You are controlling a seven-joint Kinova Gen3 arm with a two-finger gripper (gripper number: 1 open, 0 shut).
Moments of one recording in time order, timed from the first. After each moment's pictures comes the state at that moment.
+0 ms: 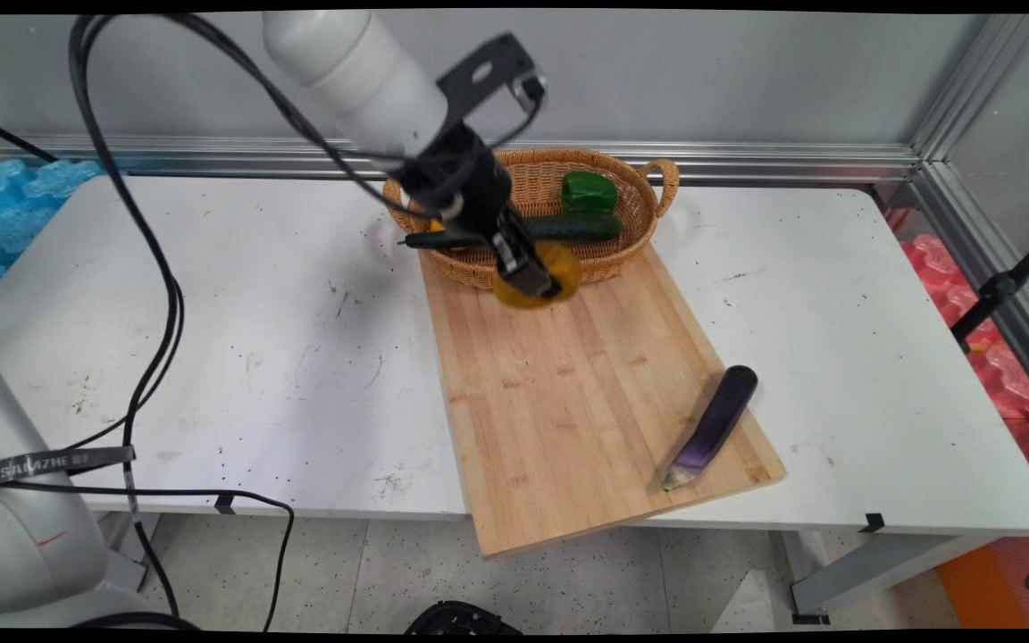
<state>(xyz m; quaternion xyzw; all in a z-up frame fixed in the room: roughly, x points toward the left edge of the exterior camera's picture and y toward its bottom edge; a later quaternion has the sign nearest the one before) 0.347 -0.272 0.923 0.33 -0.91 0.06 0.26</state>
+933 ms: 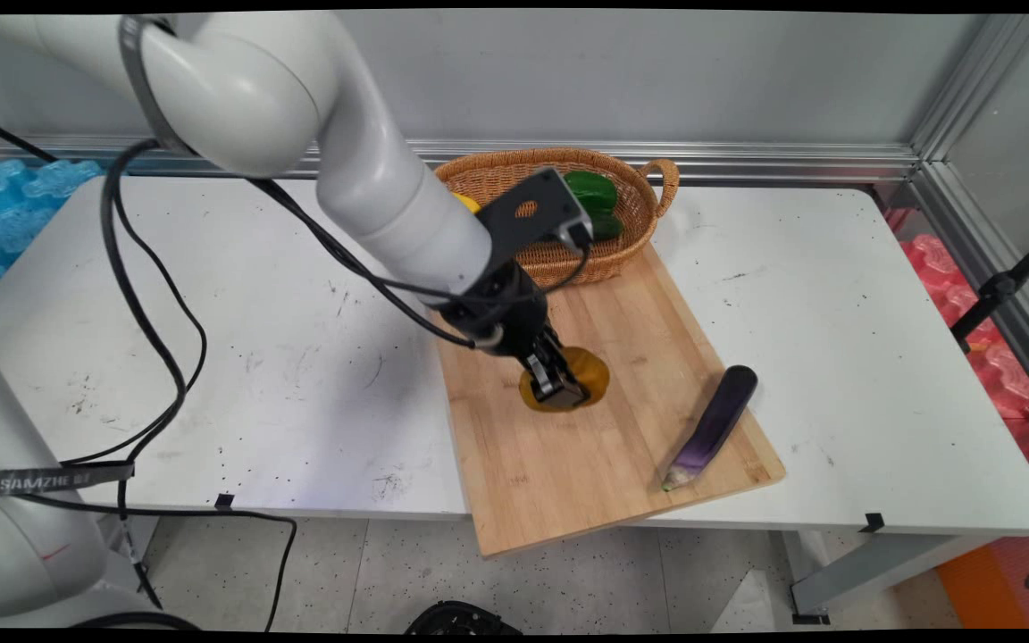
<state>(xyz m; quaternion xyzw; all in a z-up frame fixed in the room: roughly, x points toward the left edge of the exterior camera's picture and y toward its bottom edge) 0.287 -0.221 0.857 0.33 -0.91 0.04 0.25</state>
